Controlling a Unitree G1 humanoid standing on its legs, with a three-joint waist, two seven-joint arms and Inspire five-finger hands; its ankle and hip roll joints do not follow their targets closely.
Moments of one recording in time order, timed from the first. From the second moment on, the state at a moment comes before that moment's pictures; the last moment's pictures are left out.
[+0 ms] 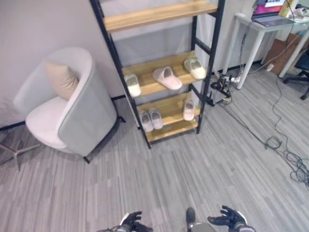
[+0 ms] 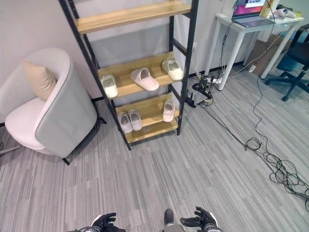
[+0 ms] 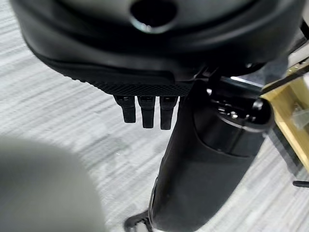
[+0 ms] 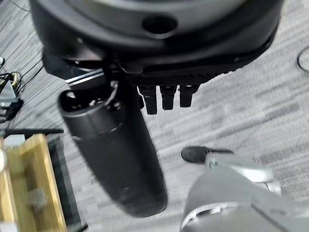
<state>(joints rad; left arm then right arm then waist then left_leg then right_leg) -0.09 0.12 -0.29 1.30 -0.10 -0.11 0.07 0.00 -0.29 0.15 1.18 0.32 -0.11 -0.01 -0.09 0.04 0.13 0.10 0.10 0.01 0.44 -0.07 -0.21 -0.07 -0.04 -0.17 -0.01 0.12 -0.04</state>
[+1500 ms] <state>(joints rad) -0.11 0.13 -0.29 1.29 -0.15 -0.11 0.07 0.04 -0.32 0.19 1.18 0.28 -0.11 -0.01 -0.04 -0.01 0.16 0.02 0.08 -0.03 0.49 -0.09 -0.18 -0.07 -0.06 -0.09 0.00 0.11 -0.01</state>
